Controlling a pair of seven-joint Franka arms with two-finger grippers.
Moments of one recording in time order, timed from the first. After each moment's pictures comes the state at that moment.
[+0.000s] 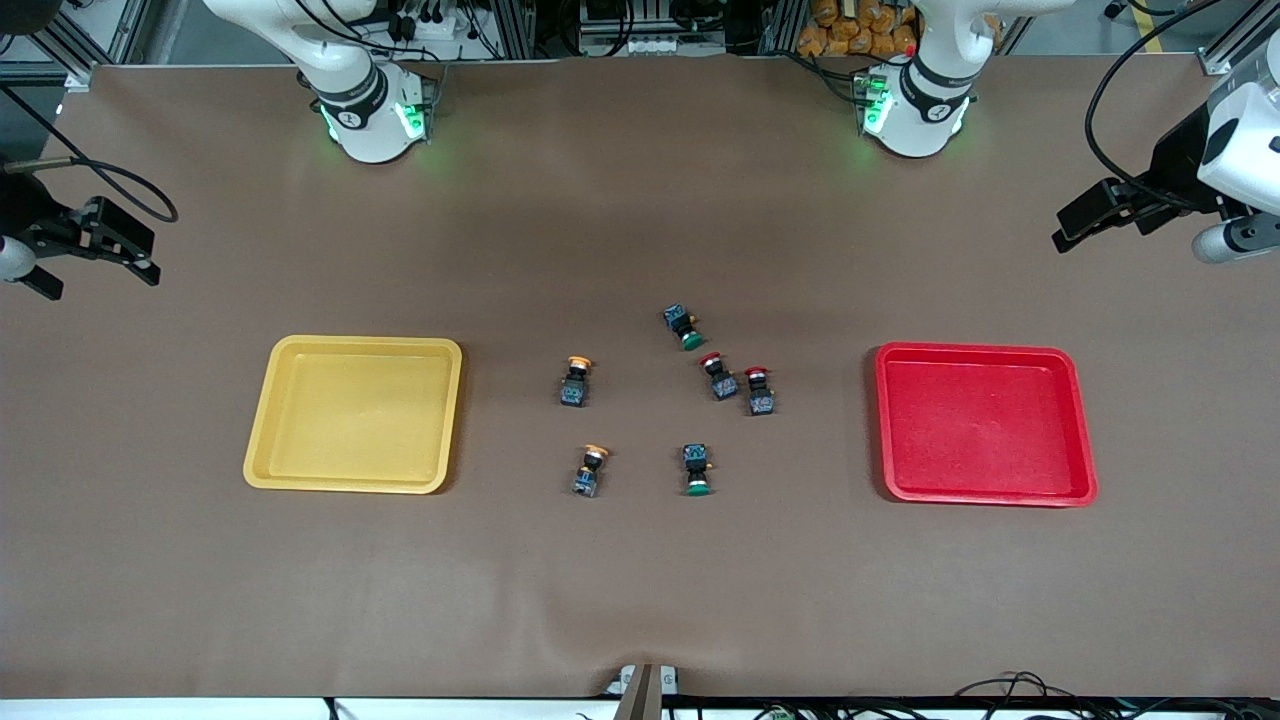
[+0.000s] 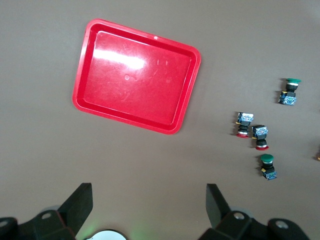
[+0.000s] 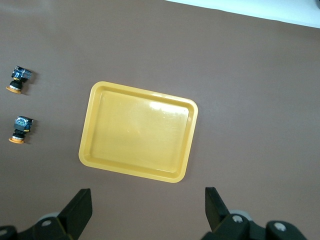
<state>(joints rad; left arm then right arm) -0.08 -0.07 -0.02 -1.62 -0.04 1.54 -0.33 0.02 -0.04 -0.02 -1.60 -0.01 1.67 -0.18</state>
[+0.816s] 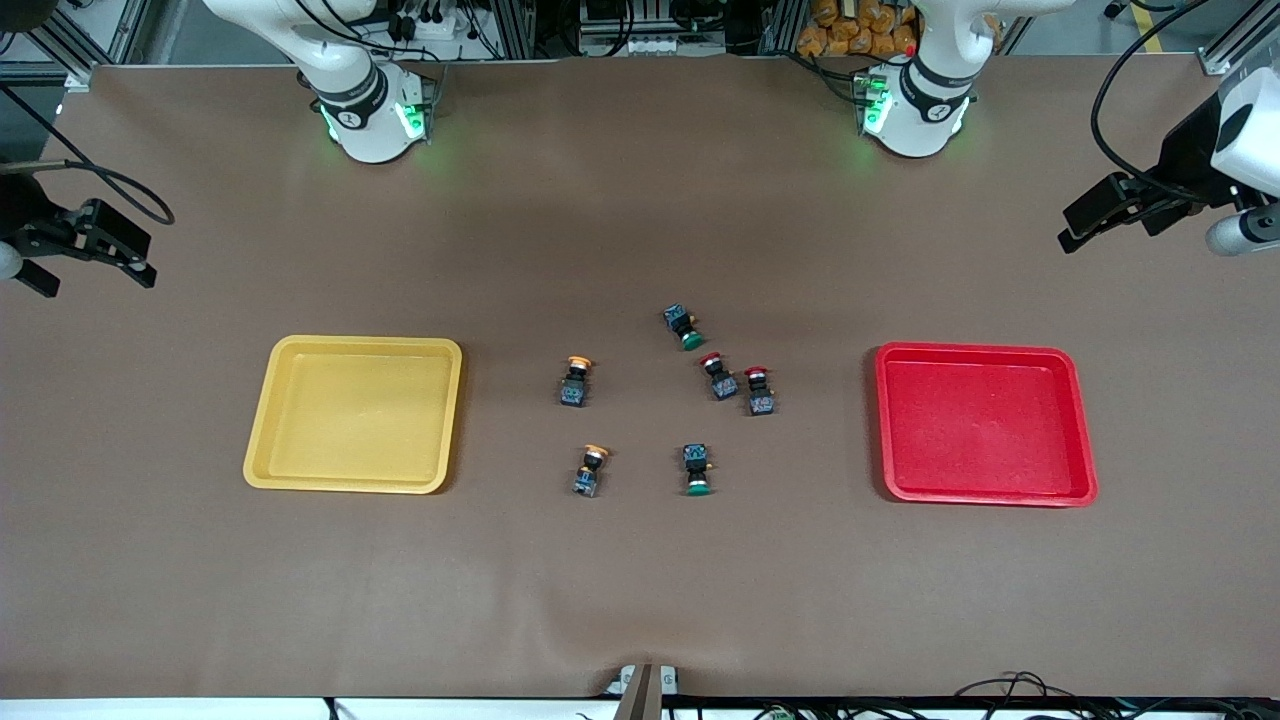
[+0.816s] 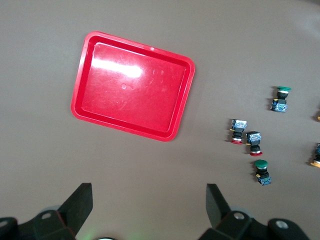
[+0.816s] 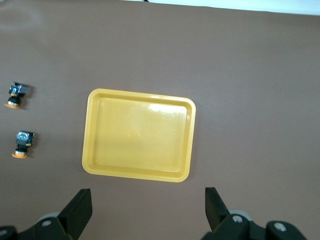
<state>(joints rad) -0.08 -0.07 -0.03 -1.60 -0.04 1.56 -0.33 0.02 -0.04 -0.02 -1.60 -0.01 1.67 -0.06</state>
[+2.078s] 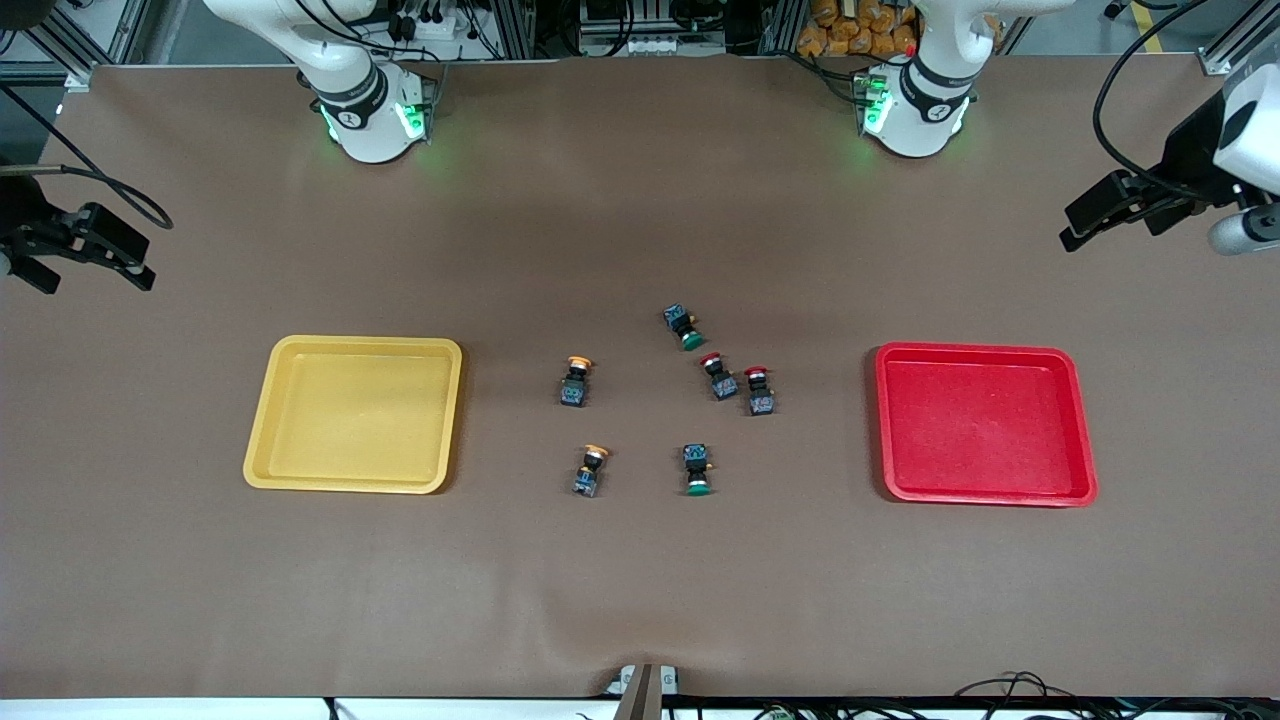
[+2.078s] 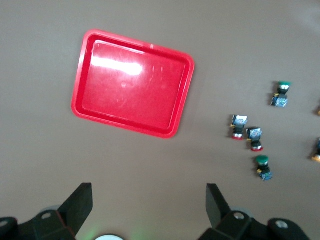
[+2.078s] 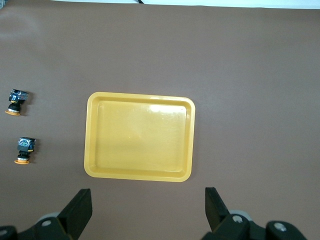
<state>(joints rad) -0.08 -0.05 -0.03 -1.57 -0.04 1.51 -0.31 0.02 -0.04 -0.02 -1.59 -0.01 1.67 -0.03</state>
